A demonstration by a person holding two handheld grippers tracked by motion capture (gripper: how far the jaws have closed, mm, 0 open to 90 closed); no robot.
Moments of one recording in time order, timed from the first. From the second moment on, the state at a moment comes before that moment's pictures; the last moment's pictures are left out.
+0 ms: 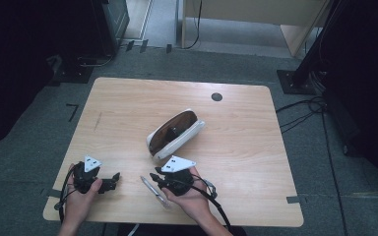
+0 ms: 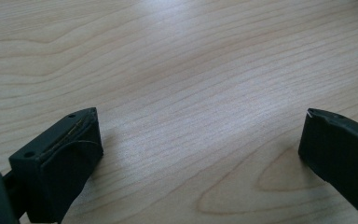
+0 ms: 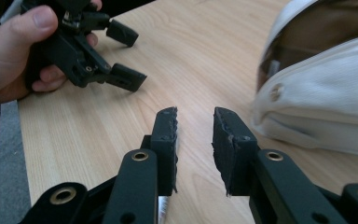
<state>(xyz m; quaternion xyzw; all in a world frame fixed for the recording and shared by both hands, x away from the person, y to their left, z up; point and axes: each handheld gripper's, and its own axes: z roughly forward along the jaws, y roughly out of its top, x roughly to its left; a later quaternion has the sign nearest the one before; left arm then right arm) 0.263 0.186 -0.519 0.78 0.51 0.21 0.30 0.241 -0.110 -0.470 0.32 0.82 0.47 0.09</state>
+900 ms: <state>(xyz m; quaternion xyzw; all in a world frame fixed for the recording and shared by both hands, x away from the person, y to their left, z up) 0.263 0.186 -0.519 0.78 0.51 0.20 0.30 0.252 -0.072 -0.509 0.31 0.86 0.40 0.06</state>
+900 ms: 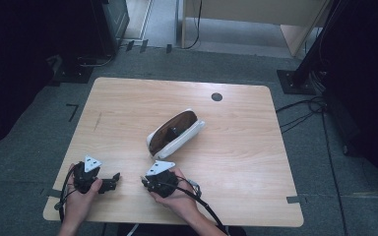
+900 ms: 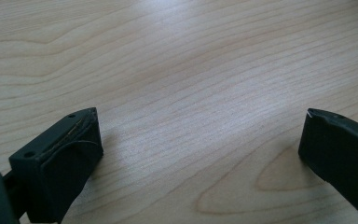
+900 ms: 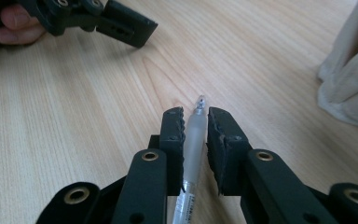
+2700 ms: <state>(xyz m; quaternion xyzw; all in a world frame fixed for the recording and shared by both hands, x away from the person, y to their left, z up) 0.263 0.186 -0.519 0.78 0.50 0.20 0.30 0.257 -0.112 -0.422 0.31 0.79 0.52 0.14</state>
